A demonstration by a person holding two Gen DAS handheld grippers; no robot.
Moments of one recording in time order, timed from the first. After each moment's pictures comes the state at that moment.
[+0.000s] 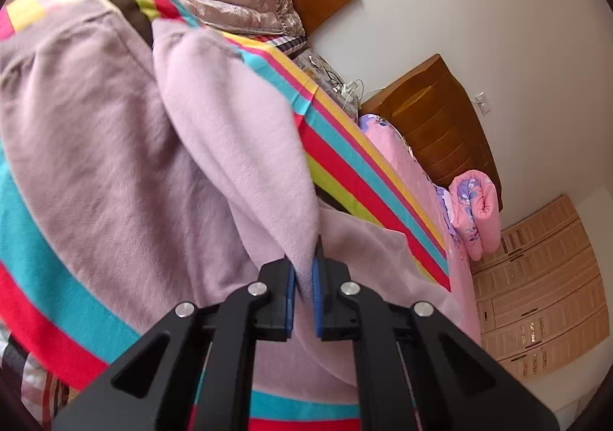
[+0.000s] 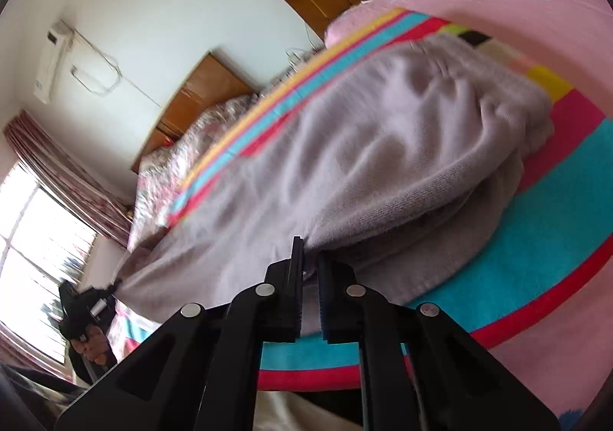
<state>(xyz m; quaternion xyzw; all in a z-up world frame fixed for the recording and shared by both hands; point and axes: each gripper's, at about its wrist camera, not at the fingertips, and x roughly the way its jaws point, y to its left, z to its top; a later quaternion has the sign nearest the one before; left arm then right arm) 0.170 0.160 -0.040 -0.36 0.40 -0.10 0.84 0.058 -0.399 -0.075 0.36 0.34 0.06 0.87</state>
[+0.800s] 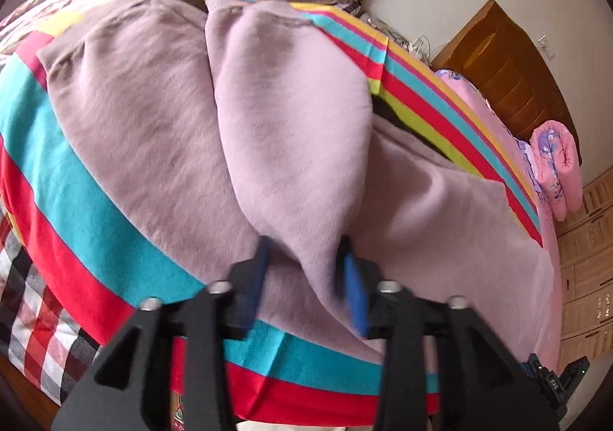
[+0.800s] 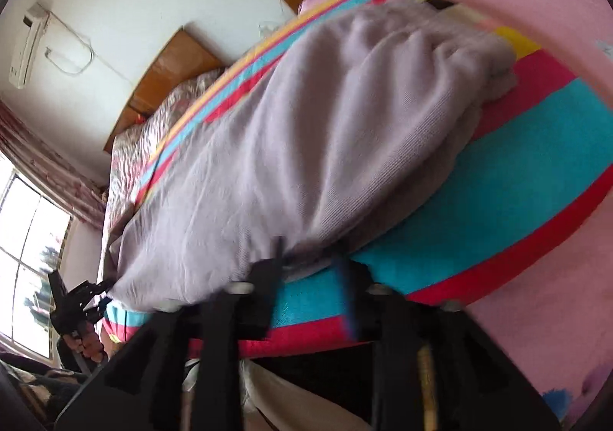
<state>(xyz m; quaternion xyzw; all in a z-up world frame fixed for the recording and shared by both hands) 0.157 0.170 -0.077 -0.23 0.48 0.01 0.84 0.041 -0.415 -0.109 0.35 0.38 0.00 0.86</state>
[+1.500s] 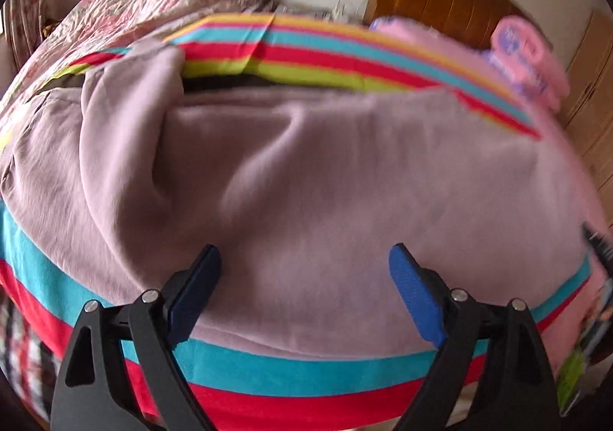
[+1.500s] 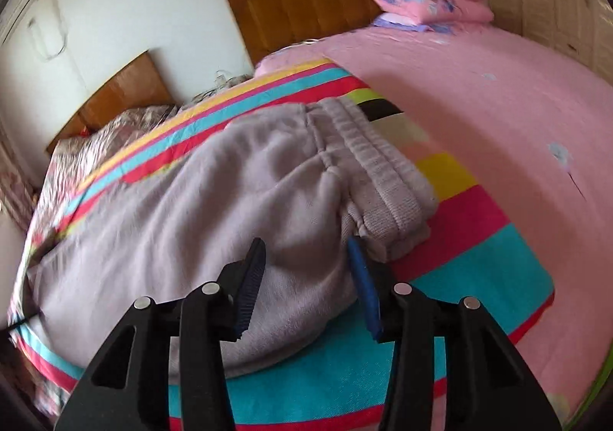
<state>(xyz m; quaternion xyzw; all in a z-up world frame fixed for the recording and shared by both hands) 0.157 0.035 -0.087 -0.03 0.48 -0.06 0.87 0.072 -0.447 -0.089 0.20 0.34 -0.13 0.91</state>
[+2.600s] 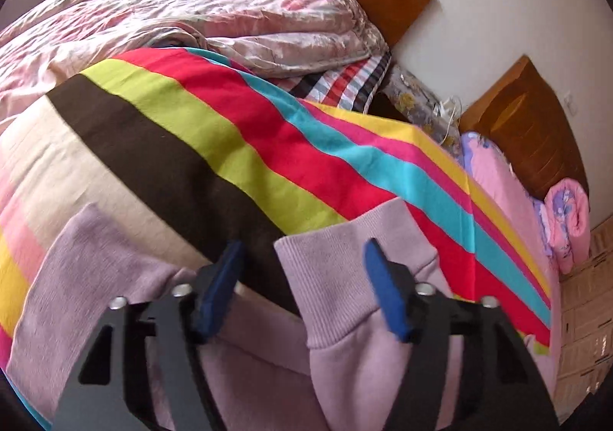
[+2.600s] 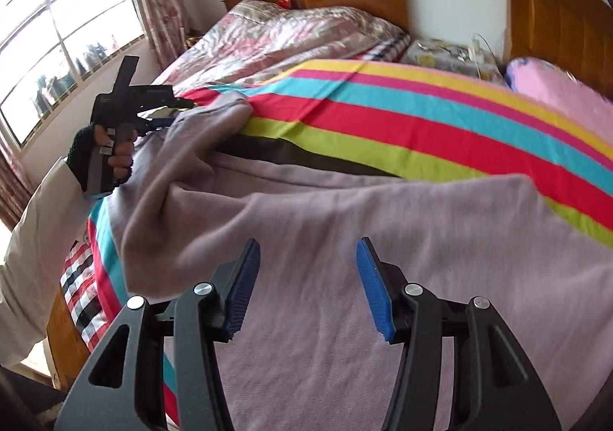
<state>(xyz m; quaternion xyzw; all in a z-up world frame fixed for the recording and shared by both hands) 0.361 0.327 -0.074 -0.25 0.44 0.04 0.86 0.220 -0.088 -0.050 0.01 0.42 0.24 0.88</state>
